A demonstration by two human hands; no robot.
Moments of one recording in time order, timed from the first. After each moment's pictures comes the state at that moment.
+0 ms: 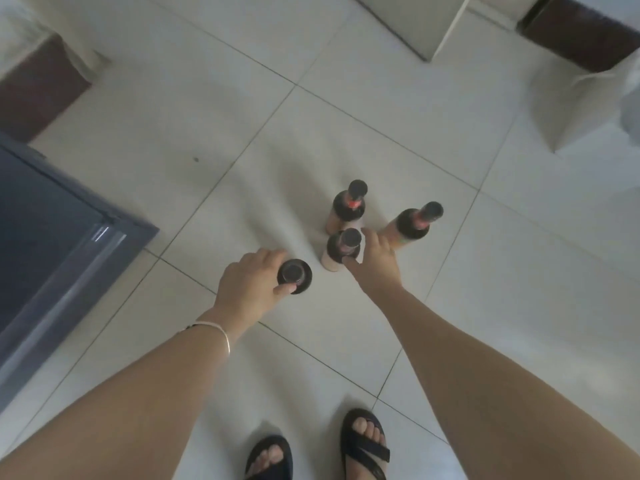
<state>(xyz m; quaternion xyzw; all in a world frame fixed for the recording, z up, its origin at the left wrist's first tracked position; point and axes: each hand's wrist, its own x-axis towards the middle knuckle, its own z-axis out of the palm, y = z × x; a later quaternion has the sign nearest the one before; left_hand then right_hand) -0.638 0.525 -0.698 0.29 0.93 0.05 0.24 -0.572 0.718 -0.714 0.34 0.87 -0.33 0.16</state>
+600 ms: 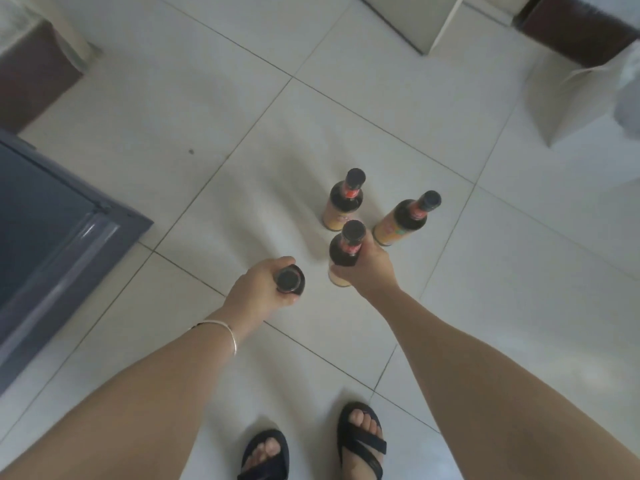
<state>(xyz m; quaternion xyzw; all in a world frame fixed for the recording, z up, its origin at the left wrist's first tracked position) -0.616 0.523 -0.711 0.12 0.86 0.32 0.37 -0.557 0.704 -0.719 0.35 0.83 -0.41 0.14</state>
